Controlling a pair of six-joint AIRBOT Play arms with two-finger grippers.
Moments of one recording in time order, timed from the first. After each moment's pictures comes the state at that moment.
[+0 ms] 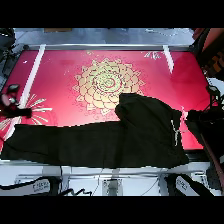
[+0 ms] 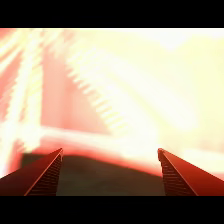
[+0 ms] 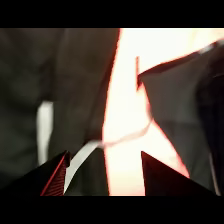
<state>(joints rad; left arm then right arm) 0.32 -1.41 1.15 1.68 -0.94 -1.31 -0.45 -1.09 0.97 -1.47 1.15 1.31</state>
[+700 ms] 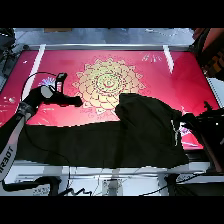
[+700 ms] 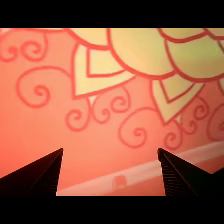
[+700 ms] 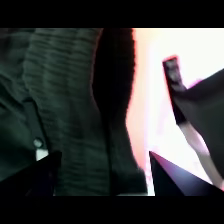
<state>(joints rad) -0.10 -1.45 1.16 1.12 -0.86 -1.27 -0.74 -1.56 0.97 -0.88 1.23 0.95</state>
